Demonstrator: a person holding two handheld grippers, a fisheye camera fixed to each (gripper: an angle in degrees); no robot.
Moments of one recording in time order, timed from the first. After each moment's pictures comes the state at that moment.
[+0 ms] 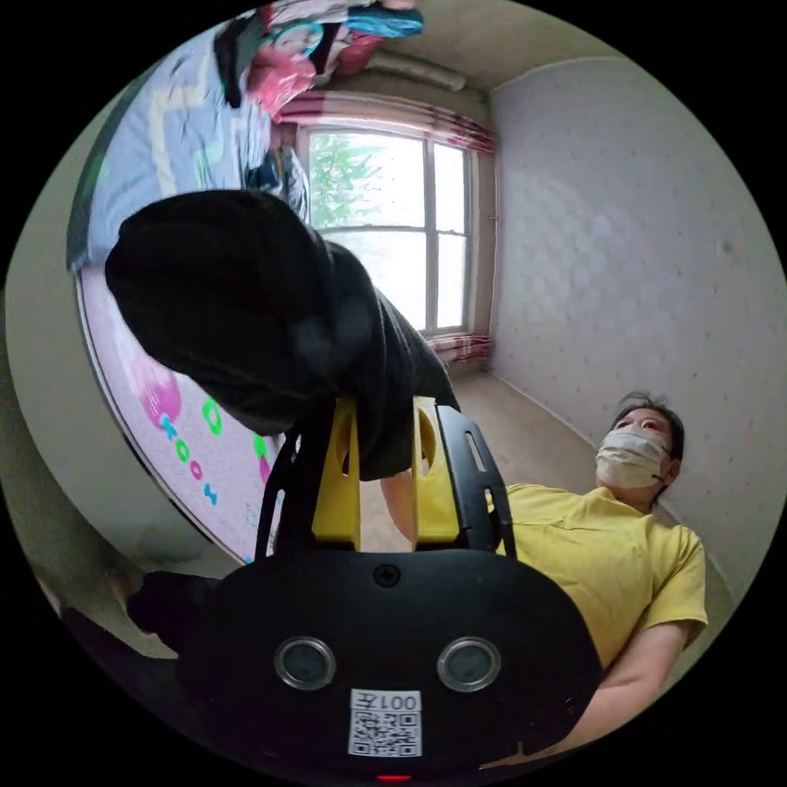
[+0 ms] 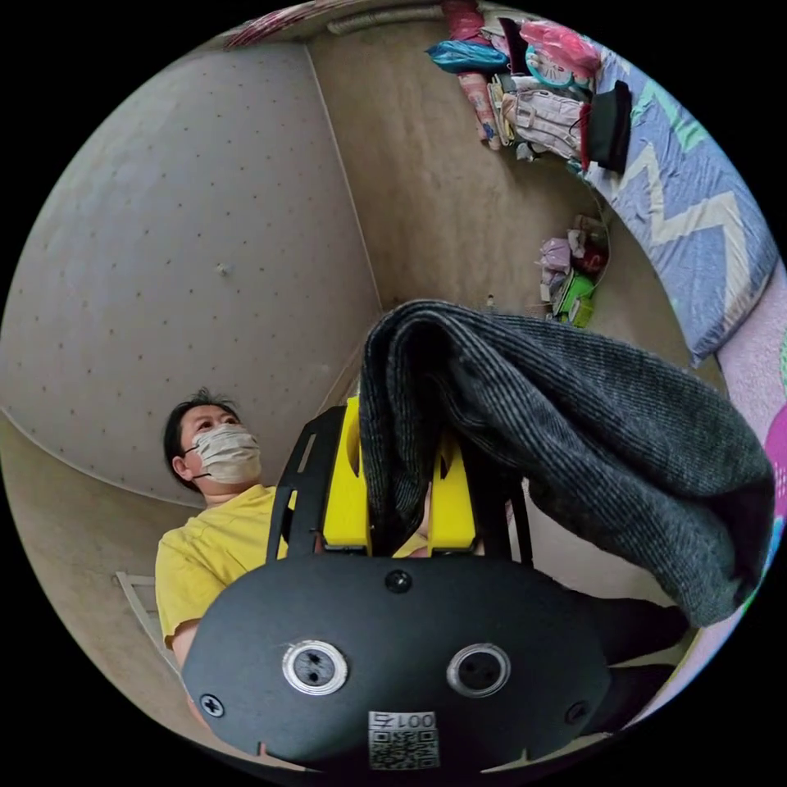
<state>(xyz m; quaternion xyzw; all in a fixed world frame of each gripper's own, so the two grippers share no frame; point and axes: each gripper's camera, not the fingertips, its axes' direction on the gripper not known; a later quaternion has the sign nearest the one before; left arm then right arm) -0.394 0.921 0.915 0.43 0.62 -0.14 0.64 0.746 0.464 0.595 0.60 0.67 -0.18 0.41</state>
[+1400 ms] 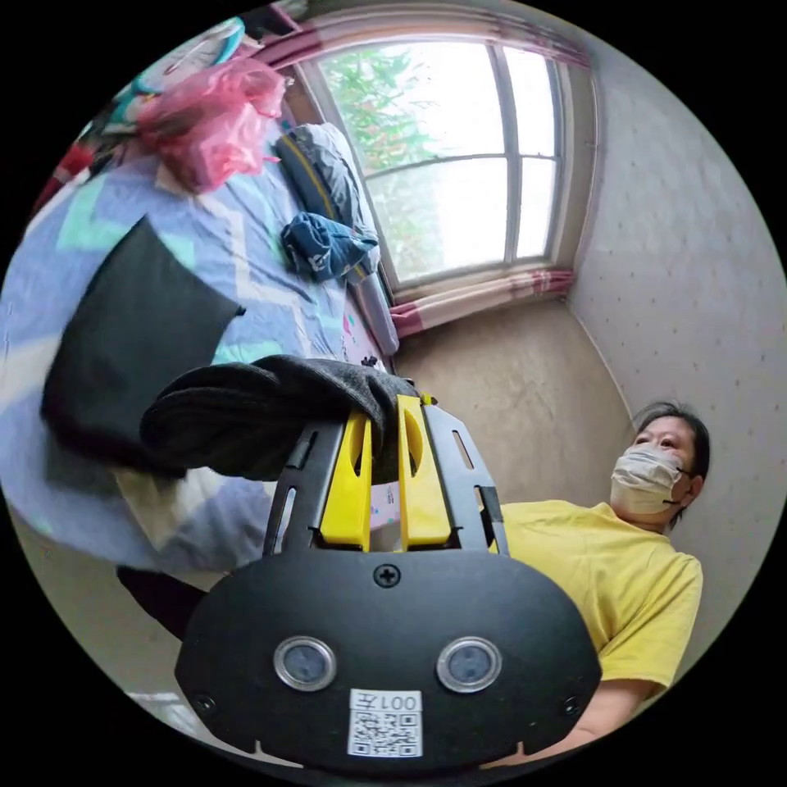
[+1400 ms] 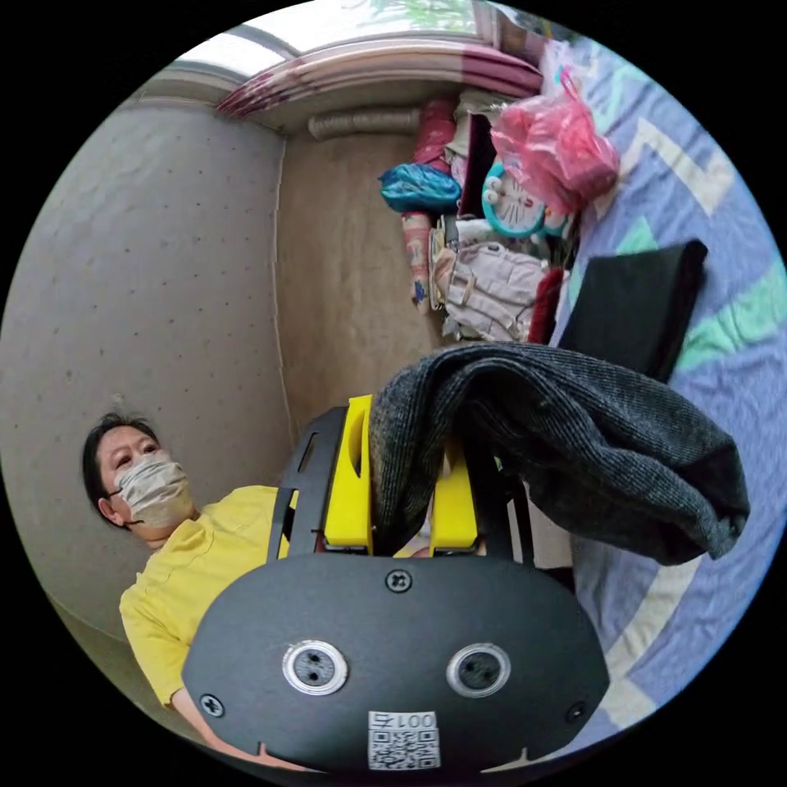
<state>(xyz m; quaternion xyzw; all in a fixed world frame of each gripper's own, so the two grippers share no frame) -1.125 0.597 0.180 0.20 0.53 0.00 0.82 0.413 0.644 0.254 0.69 0.66 -0.26 0.14</state>
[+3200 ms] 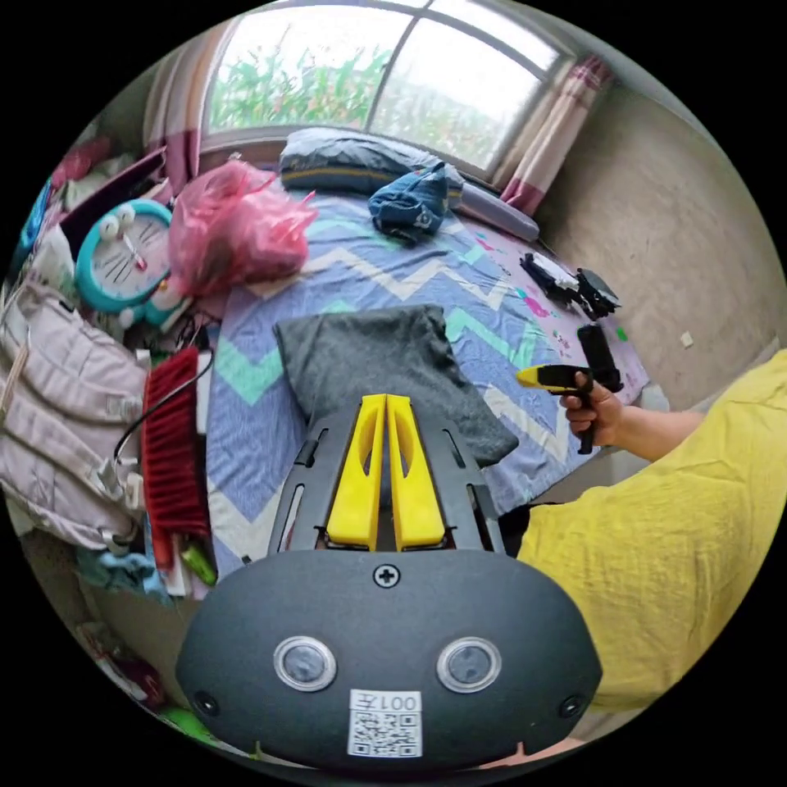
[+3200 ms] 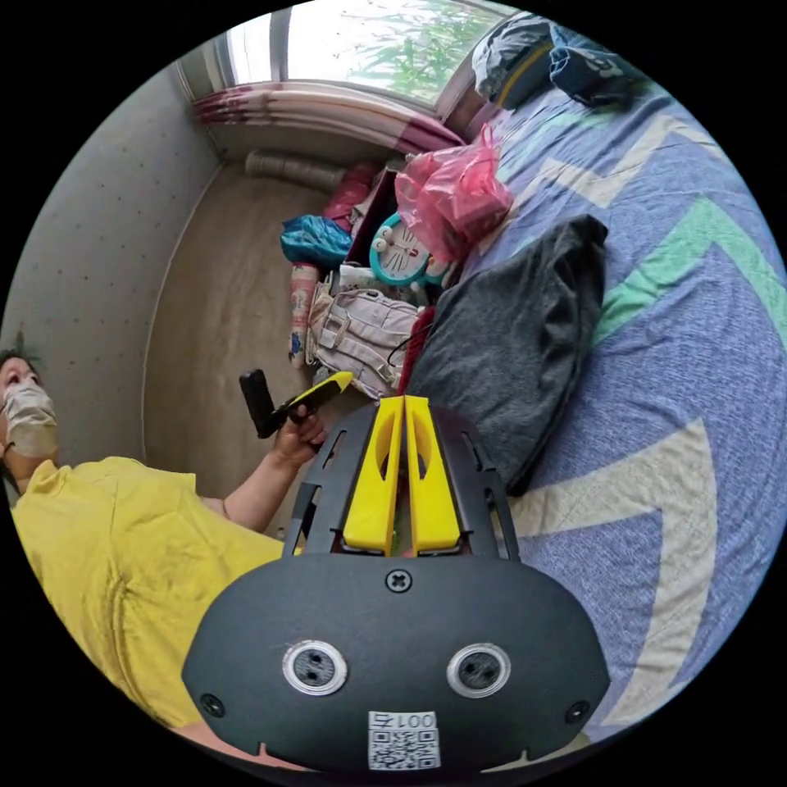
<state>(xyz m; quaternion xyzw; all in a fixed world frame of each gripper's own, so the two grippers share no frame) -1.138 0.559 0.025 0.19 0.10 0.20 0.96 0.482 0.616 0.115 0.74 0.63 -0.17 -0.14</state>
